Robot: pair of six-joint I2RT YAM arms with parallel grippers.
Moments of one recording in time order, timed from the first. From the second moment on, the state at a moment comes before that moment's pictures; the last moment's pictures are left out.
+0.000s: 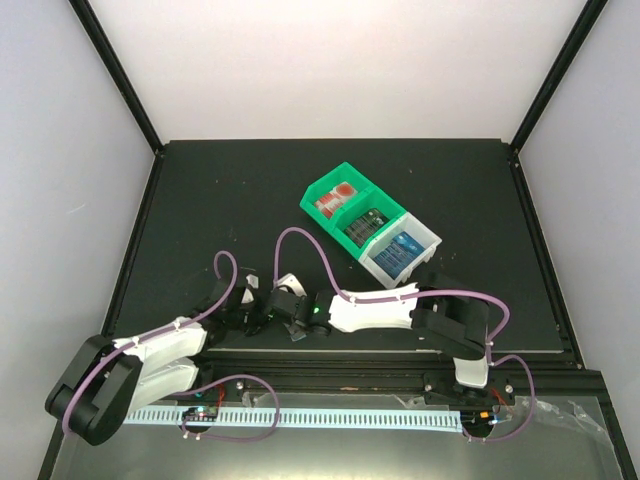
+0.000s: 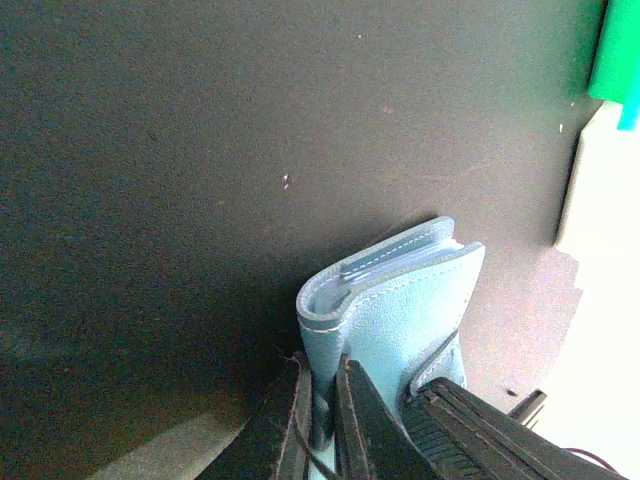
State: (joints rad) left arm -0.48 1.05 0.14 0.10 0.42 -1.17; right arm 1.30 1.91 1.19 -0.43 0.34 0.55
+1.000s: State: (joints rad) left arm -0.46 0.96 0.35 -0.19 0.39 -0.96; right arm 1.15 1.70 1.09 -0.46 0.10 0.50
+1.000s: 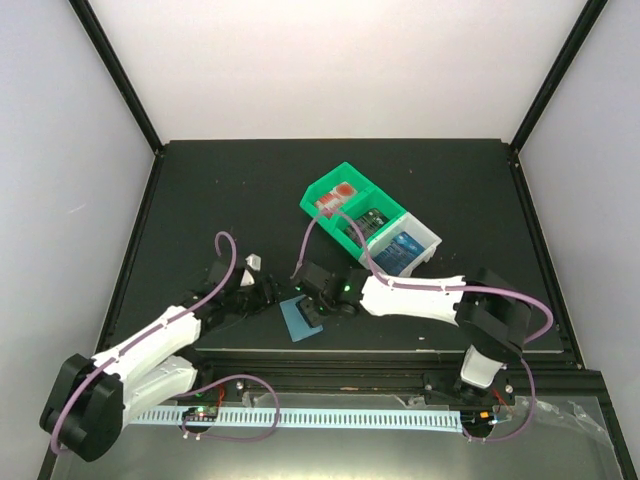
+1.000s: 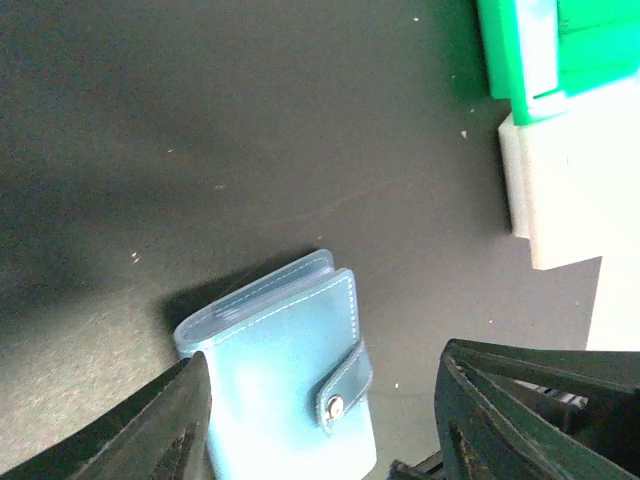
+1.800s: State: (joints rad) left arm -0.46 0.78 0.46 -0.58 0.19 -0.83; right arm 1.20 1.85 1.12 -0.48 0.08 0.48
